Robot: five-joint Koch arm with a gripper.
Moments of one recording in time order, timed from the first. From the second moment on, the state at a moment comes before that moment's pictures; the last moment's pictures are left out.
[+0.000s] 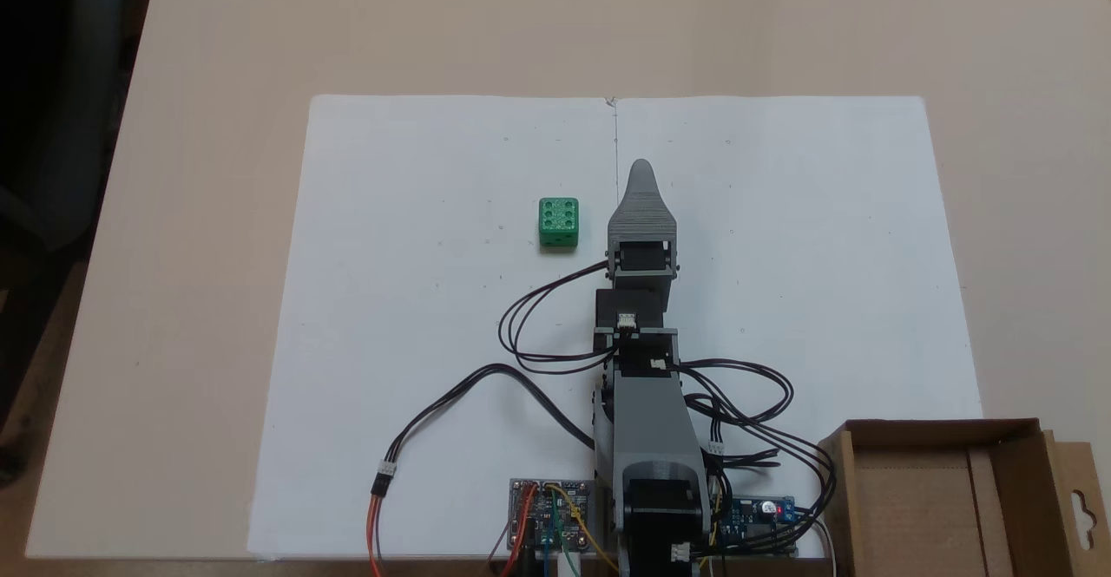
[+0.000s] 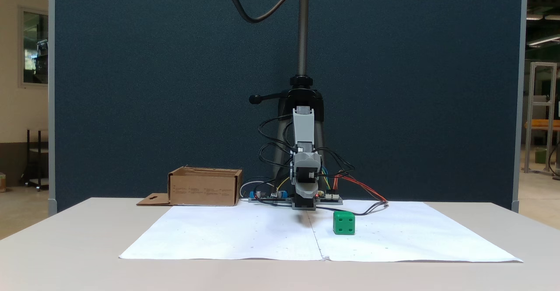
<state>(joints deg) 0.0 129.3 152.2 -36.3 -1.3</state>
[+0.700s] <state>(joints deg) 3.0 129.3 152.2 -36.3 -1.3</state>
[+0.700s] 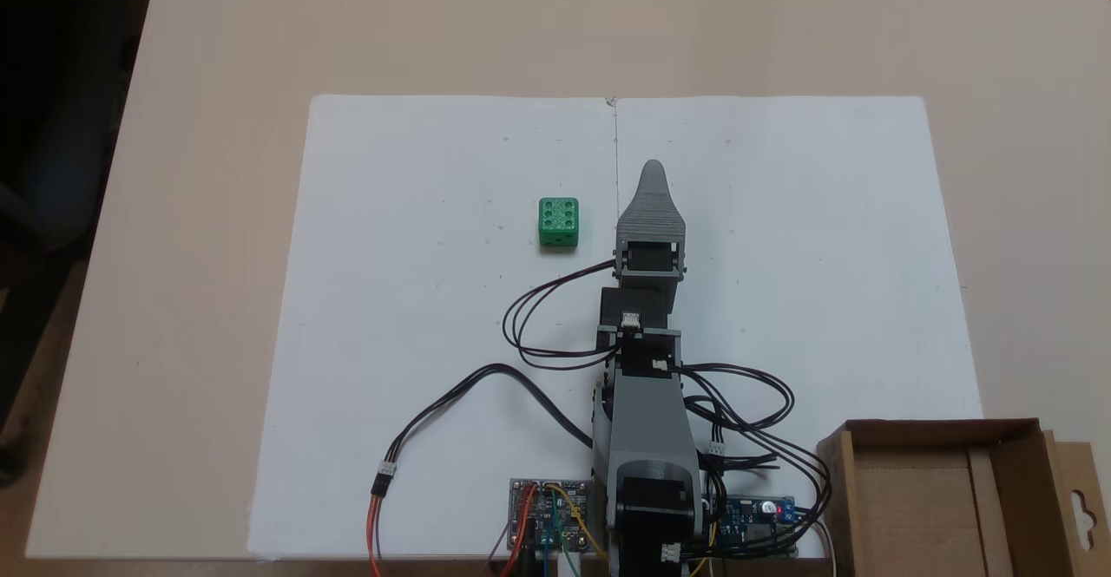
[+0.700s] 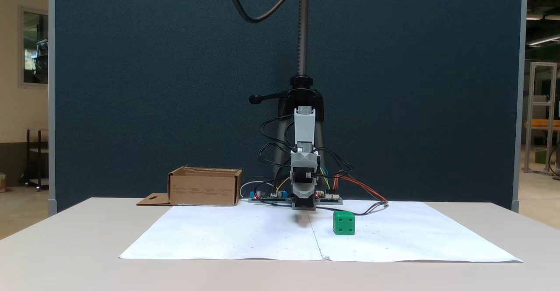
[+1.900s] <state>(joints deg) 7.1 121.8 73.7 74.6 -0.4</state>
